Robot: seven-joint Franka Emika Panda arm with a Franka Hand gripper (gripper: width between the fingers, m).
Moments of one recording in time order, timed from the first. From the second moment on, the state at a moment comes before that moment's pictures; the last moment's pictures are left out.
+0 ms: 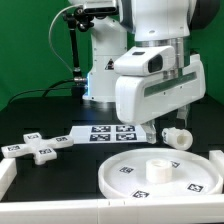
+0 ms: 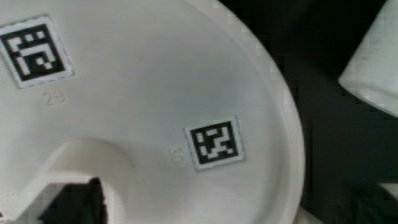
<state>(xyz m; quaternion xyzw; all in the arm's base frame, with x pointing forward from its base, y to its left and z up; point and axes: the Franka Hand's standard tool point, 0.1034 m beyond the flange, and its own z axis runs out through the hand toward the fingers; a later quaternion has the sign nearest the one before) 0.508 0.065 0.056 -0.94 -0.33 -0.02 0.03</state>
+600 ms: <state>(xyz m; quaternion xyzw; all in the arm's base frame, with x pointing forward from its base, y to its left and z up) 0.498 0.080 0.062 -0.99 -0.10 -0.01 0.04</state>
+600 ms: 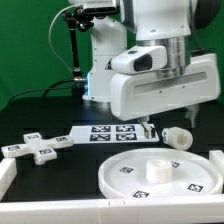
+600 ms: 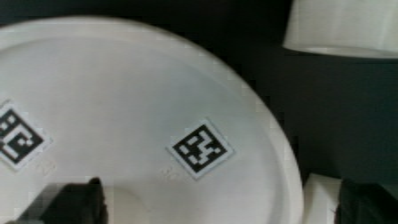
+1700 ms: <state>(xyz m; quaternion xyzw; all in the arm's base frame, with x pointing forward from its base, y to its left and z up) 0.469 0.105 0.033 -1.00 0.07 0.02 0.04</state>
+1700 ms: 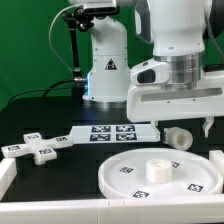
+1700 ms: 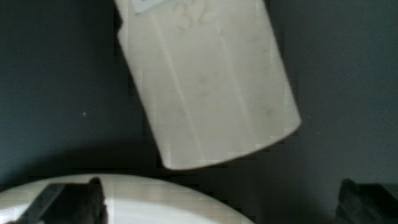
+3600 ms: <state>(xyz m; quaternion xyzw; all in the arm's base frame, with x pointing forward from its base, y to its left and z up) 0.442 0.102 0.005 -0.89 0.00 0.45 0.02</state>
